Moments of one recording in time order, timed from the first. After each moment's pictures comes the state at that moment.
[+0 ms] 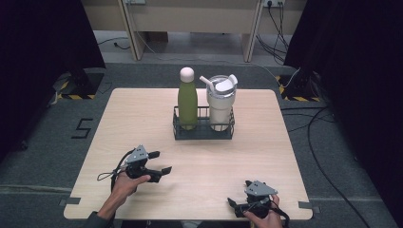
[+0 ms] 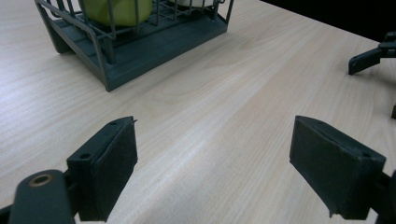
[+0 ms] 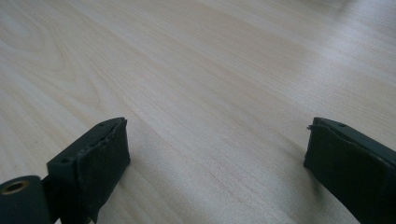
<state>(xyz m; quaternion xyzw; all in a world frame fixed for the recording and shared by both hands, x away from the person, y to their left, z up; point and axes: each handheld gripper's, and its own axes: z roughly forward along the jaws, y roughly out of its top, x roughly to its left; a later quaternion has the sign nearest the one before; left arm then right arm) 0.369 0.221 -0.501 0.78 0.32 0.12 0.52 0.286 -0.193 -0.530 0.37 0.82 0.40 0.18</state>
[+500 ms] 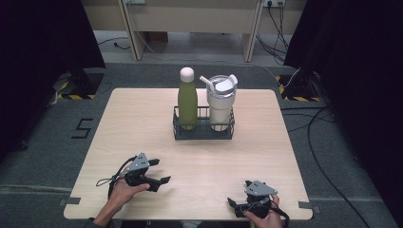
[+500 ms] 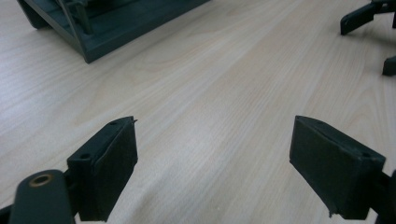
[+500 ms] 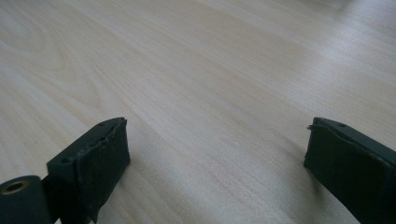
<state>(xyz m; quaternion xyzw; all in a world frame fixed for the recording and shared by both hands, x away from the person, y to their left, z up) 0.350 0.221 -0.508 0.82 0.30 0.12 0.48 0.286 -0.193 -0.530 0.37 0.82 0.40 0.18</state>
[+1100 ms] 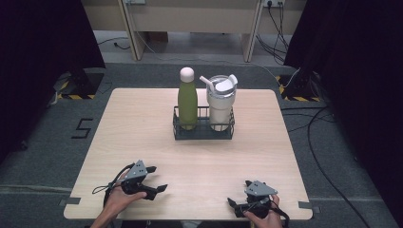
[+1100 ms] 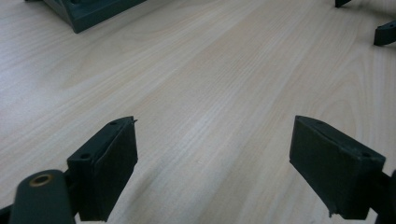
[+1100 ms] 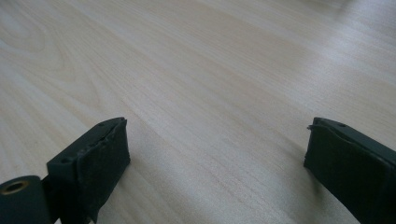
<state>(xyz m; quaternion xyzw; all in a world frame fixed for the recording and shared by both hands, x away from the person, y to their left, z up) 0.328 0.226 -0.514 0.83 0.30 0.11 0.46 0.286 -0.193 -0.530 0.37 0.82 0.40 0.18</state>
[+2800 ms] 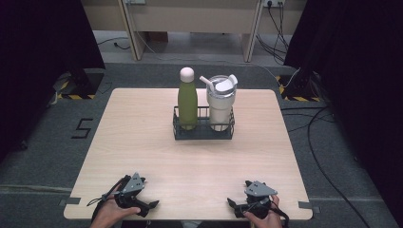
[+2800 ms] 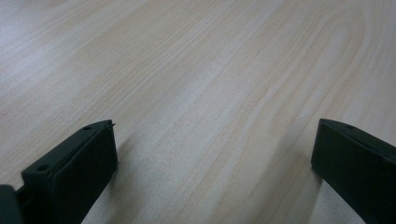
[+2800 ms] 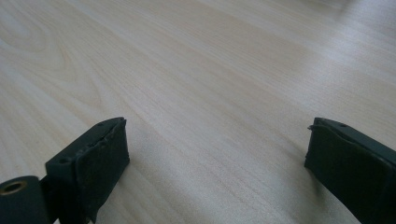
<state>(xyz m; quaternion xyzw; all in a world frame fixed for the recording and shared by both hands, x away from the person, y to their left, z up) 0.298 0.240 -0.527 0.87 0.30 0.12 0.38 0.285 -0.192 -0.531 0.37 0.82 0.40 0.18</state>
